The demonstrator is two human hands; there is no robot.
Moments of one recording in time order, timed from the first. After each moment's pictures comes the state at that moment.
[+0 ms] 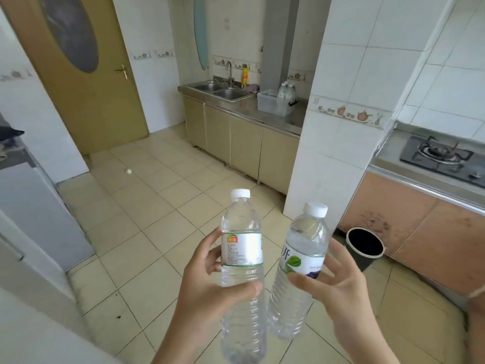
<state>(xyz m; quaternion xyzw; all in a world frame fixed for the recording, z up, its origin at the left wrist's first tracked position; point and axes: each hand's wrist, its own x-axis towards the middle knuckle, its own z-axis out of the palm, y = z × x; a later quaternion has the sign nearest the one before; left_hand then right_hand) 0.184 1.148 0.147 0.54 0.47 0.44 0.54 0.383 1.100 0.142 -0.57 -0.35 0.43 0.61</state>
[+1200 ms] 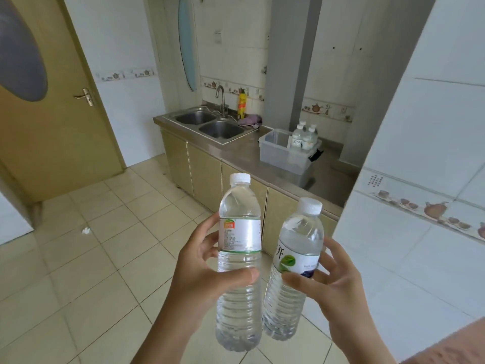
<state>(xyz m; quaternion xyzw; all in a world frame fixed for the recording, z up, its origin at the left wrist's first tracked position) 0.393 1.877 0.166 0.56 0.45 0.45 0.52 0.590 1.815 0.157 -0.55 -0.36 0.42 0.62</state>
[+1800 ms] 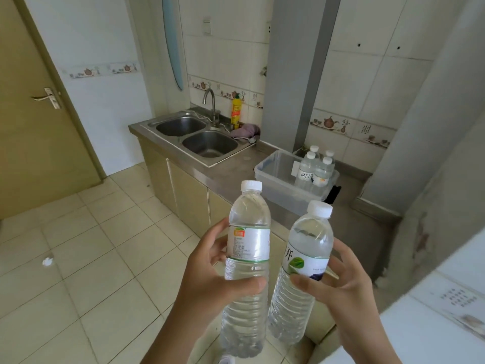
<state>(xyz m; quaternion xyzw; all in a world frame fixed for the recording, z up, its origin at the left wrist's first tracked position) 0.521 2.187 0.158 0.57 0.46 0.42 0.54 0.721 2.126 0.147 -0.59 -0.35 0.40 0.61</state>
